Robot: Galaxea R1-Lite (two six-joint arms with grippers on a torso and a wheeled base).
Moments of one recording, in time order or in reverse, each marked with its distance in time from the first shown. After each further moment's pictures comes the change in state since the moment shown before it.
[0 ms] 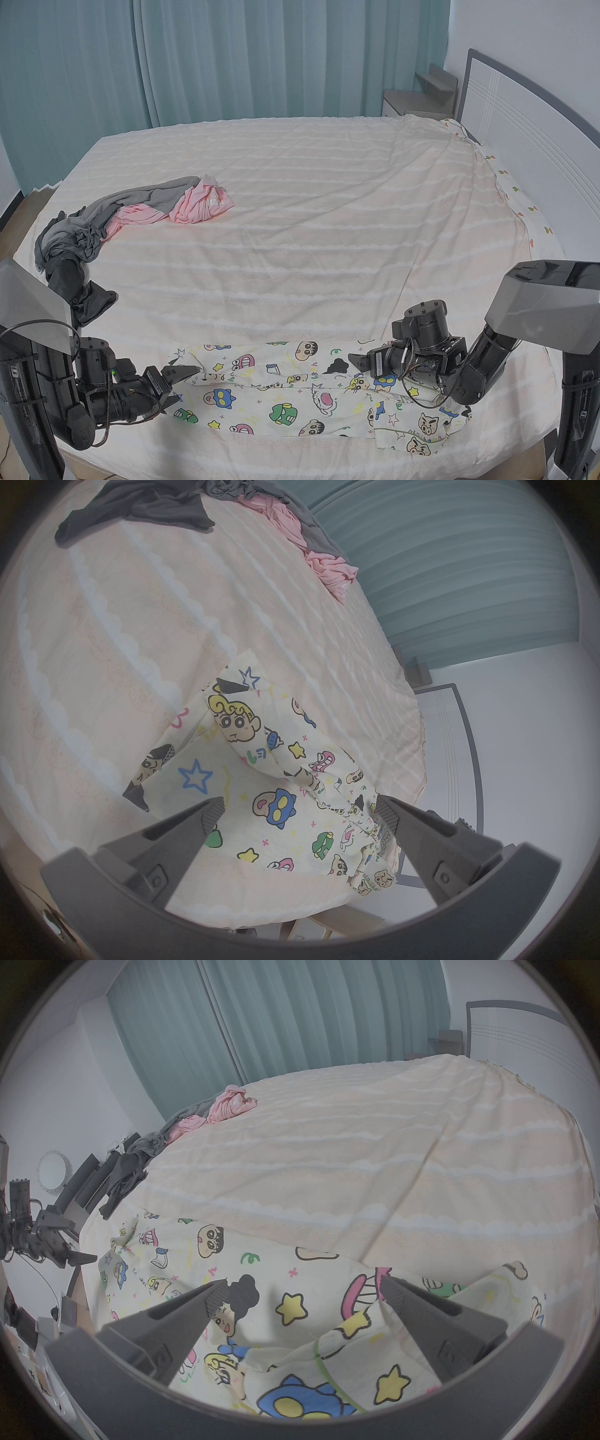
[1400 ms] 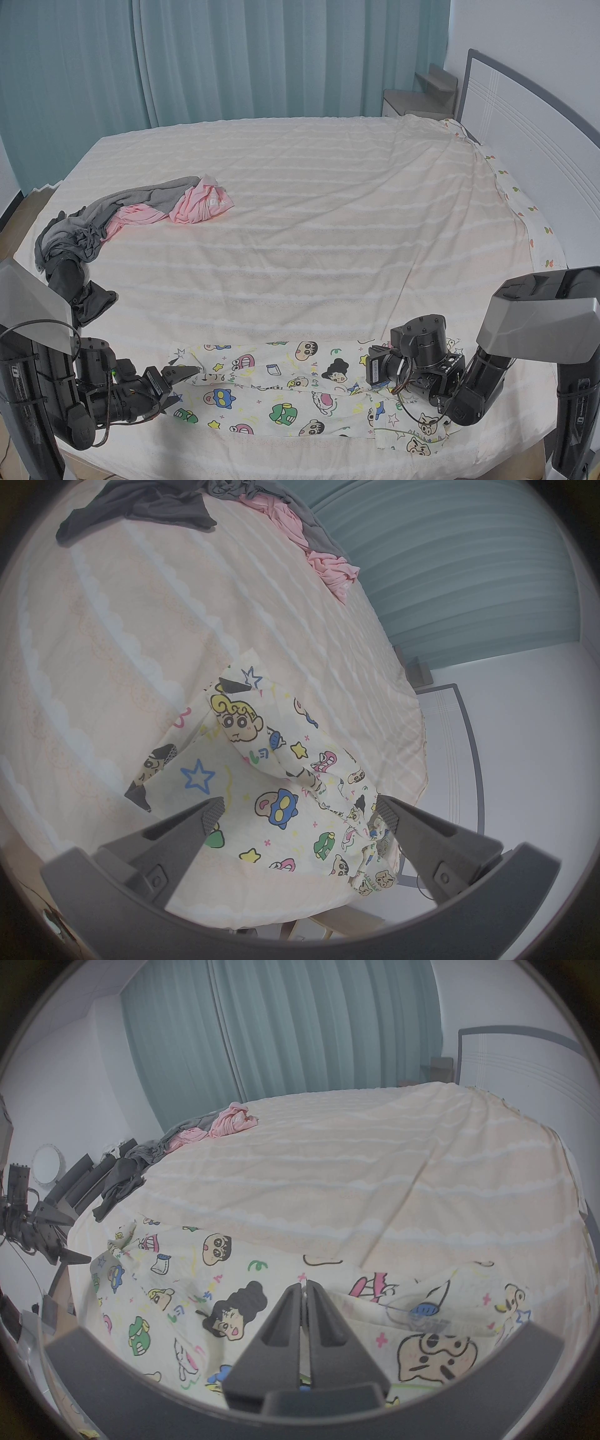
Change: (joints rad) left arm 0.000 0.004 0.000 0.000 0.002 0.000; right arm 0.070 0.014 0.095 -0.224 -0.132 -0.040
